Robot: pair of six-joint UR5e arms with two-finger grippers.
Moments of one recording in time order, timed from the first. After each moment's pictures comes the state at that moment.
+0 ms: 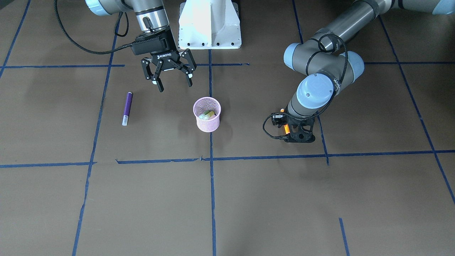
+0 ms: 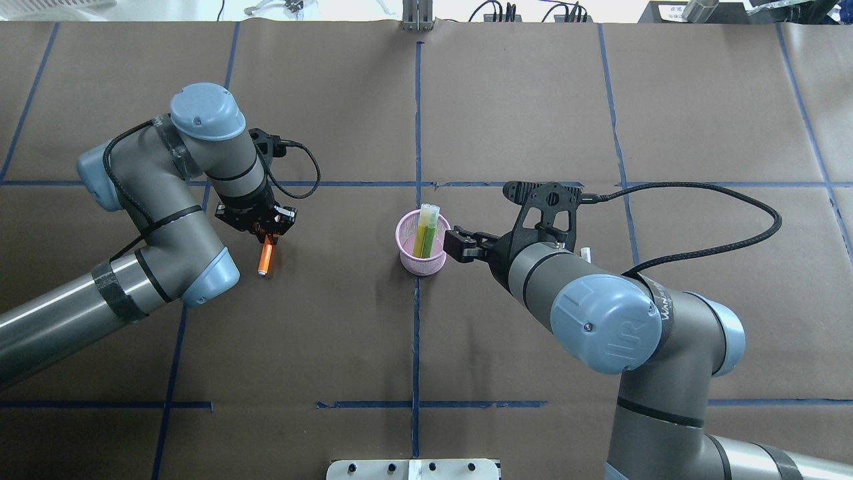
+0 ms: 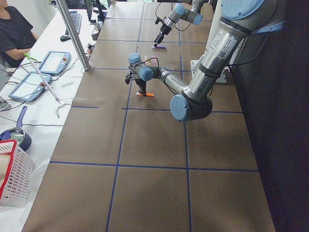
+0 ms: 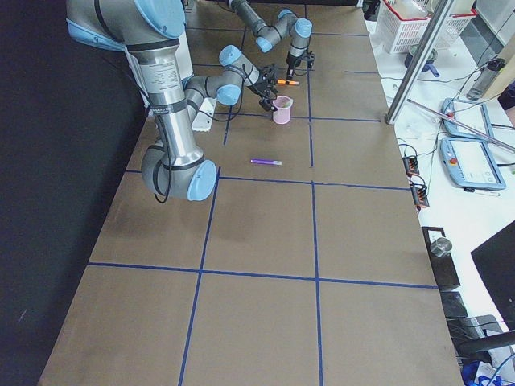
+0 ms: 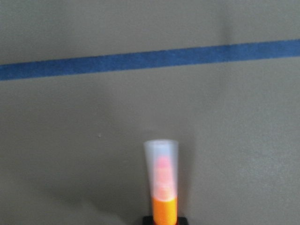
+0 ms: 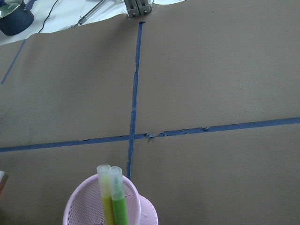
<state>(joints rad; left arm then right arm) -0.72 -2.14 -1.46 -1.65 -2.16 -0.87 0.34 -1.17 2.01 -1.30 1.24 1.38</state>
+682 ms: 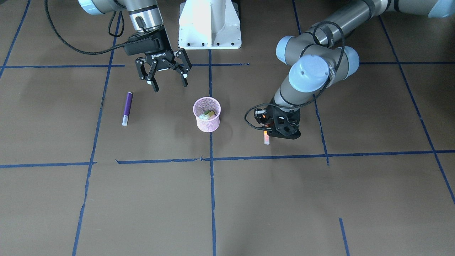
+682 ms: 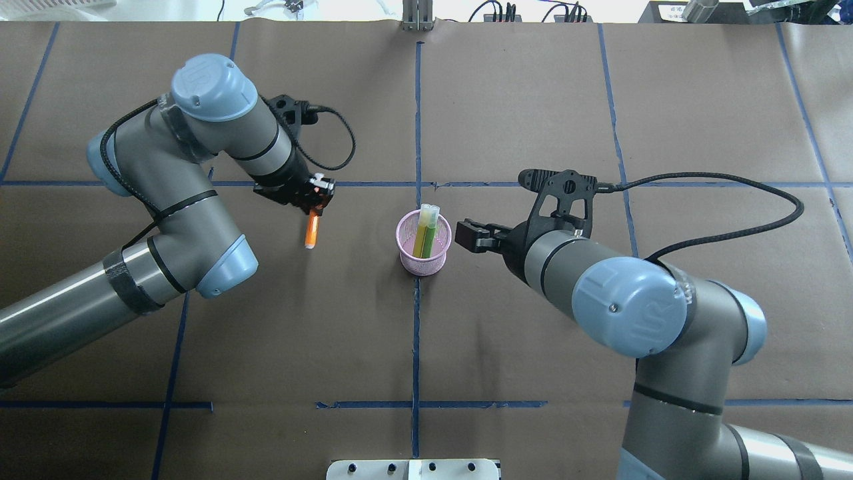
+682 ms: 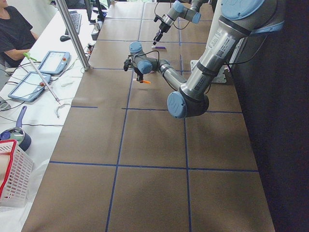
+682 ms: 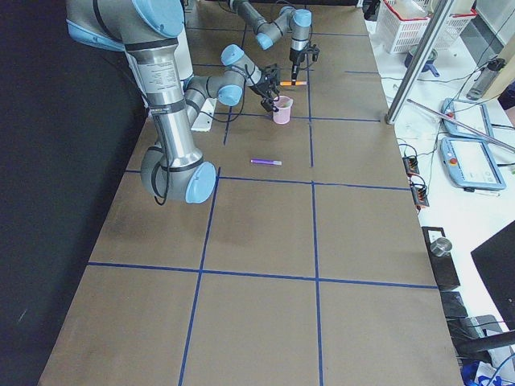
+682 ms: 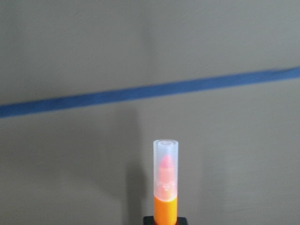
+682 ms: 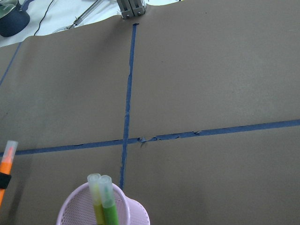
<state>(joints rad) -0.73 -2.22 -1.54 -1.84 -2.11 -1.00 0.39 -1.20 2.04 -1.30 1.33 1.38</state>
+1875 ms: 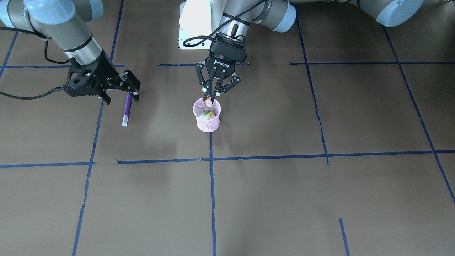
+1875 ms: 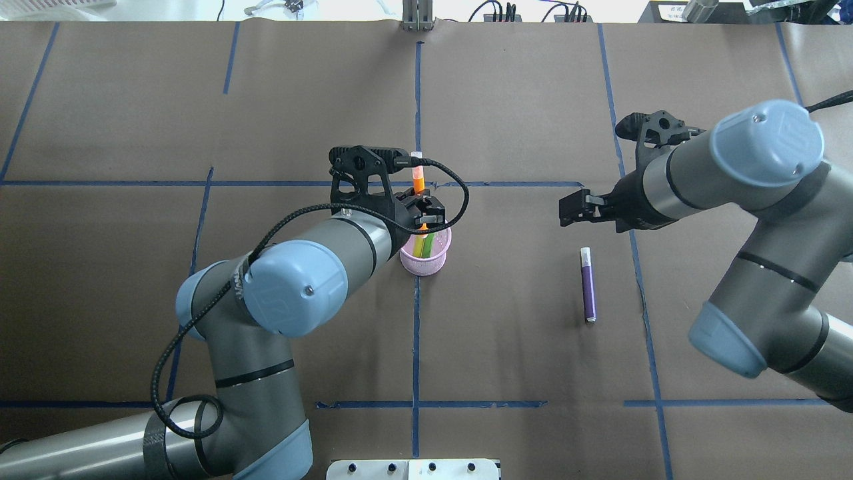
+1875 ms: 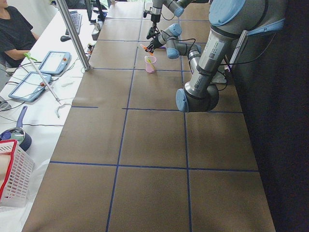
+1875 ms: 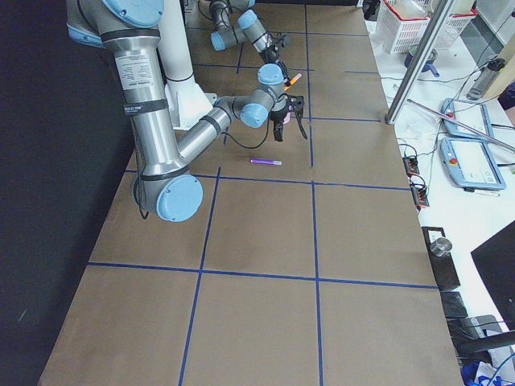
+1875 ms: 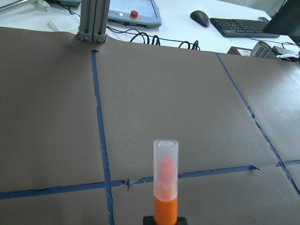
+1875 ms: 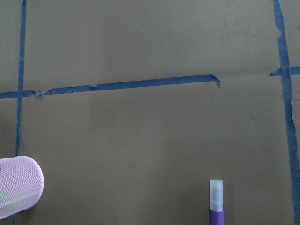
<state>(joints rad) -0.36 -2.23 -1.76 -2.04 -1.20 -1.16 0.75 -1.33 1.95 -1.31 2.06 1.18</state>
